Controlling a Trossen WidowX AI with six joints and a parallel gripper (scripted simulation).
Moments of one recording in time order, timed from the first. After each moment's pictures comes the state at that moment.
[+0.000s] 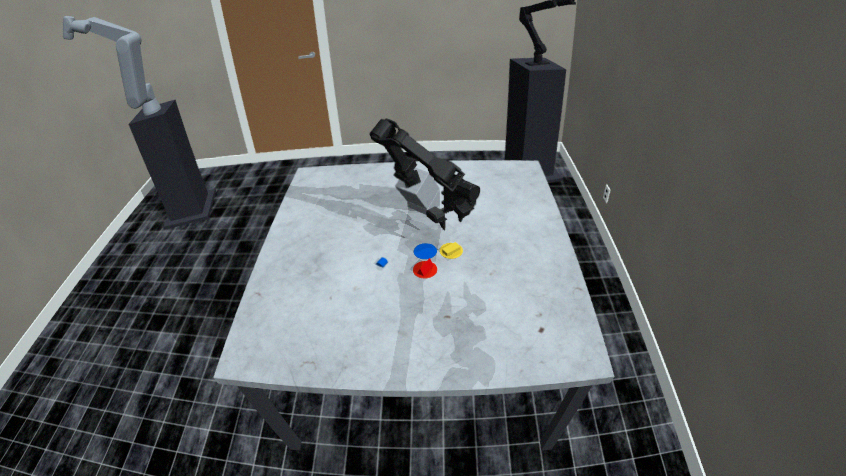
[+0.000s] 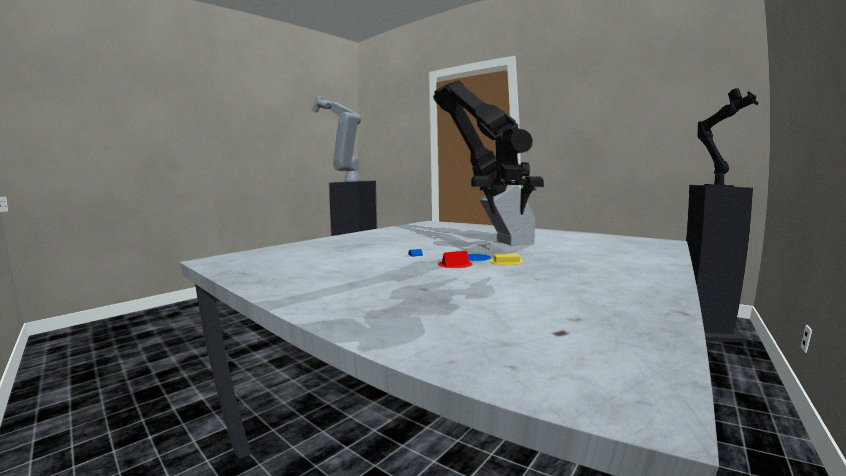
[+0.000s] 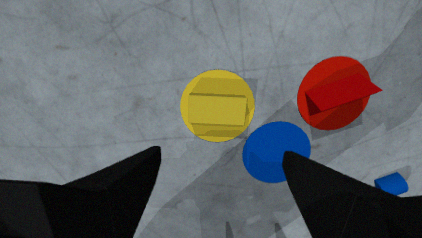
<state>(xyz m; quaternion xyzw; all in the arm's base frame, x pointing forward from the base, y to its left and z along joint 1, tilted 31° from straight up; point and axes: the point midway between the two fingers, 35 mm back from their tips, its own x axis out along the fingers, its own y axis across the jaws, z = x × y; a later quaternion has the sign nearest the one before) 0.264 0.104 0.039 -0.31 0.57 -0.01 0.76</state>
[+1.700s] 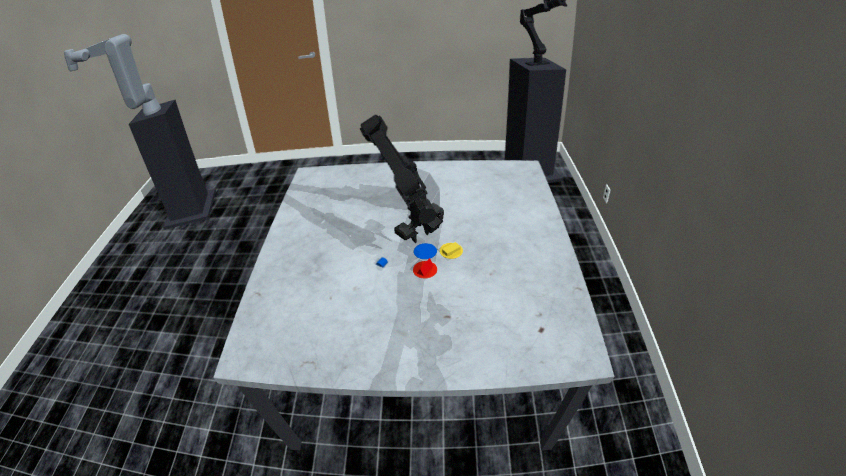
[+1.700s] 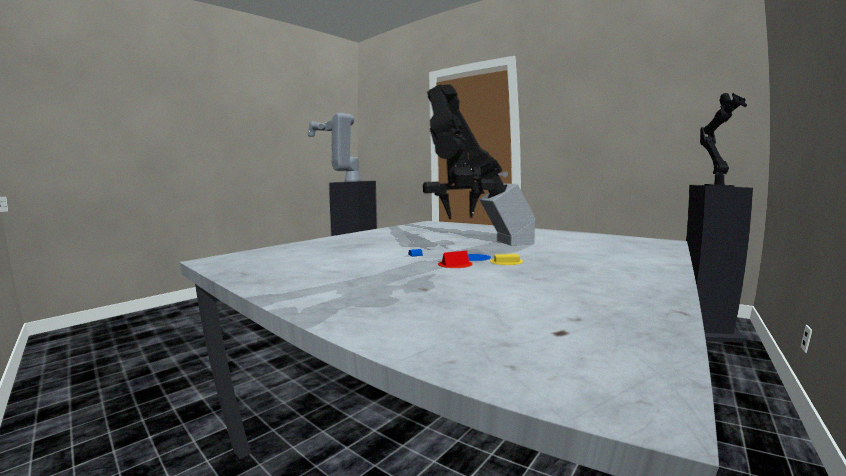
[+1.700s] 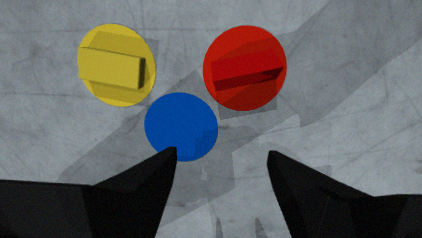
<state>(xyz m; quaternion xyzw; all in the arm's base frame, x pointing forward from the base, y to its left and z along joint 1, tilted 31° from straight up) 0.290 -0.011 0.086 -0.34 0.59 0.03 0.73</state>
